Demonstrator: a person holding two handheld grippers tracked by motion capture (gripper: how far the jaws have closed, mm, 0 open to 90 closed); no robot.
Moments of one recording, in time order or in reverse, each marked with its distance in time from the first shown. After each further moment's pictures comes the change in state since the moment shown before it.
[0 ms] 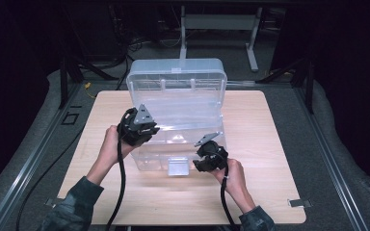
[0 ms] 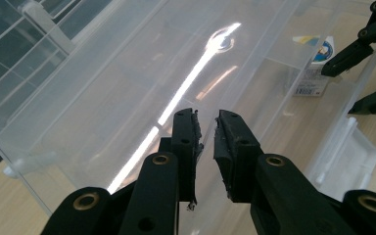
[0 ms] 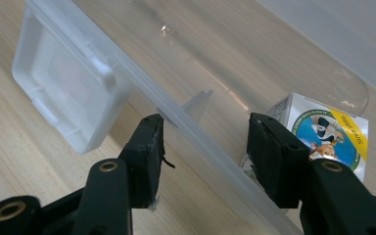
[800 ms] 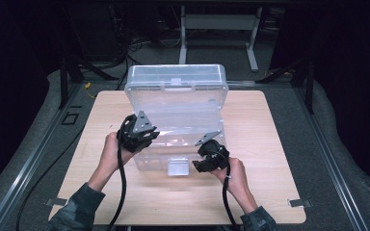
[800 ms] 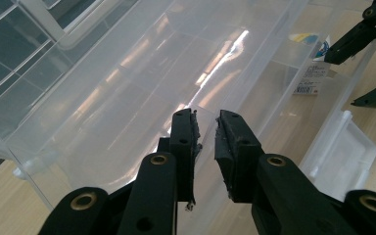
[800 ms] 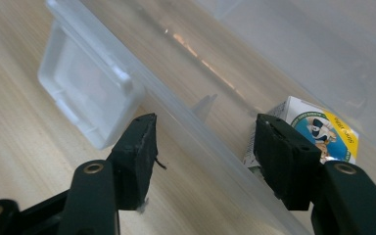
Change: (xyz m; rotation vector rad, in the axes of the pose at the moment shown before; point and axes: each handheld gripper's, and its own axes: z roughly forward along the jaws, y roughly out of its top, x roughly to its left) left arm -0.010 -0.010 -0.001 -0.028 0.012 -0.007; right arm 0.000 0.004 -0.014 -0.009 0.027 -0.001
